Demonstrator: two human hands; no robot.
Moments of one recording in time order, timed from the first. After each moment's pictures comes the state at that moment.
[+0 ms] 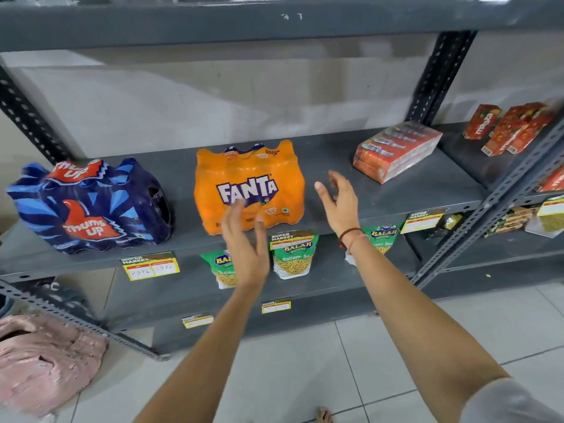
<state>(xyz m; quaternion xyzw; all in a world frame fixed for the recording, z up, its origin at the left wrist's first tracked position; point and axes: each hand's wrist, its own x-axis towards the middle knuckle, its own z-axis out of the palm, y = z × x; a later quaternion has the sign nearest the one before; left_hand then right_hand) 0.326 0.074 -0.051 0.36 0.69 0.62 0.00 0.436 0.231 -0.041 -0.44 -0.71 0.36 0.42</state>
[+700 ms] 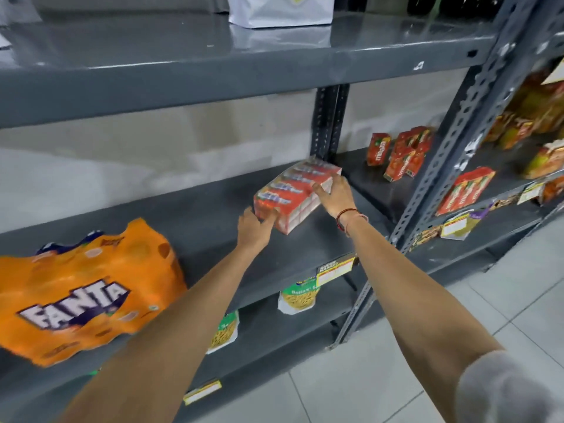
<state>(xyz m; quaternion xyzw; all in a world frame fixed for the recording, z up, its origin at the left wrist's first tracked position) 0.426 0.361 -0.027 0.43 0.74 0.41 0.31 0.589 0.463 -0.006 -0.60 -0.68 0.28 0.31</state>
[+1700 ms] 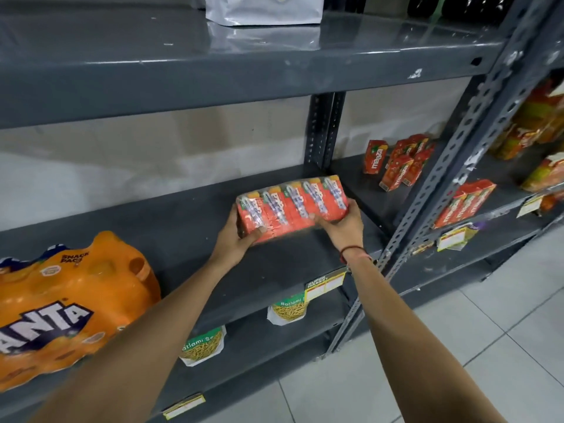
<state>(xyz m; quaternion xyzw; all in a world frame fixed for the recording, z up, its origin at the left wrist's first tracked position) 0.406 0.370 -0.045 0.54 0.63 0.45 0.33 0.627 0.450 -0.037 -0.60 -0.58 0.33 0.44</state>
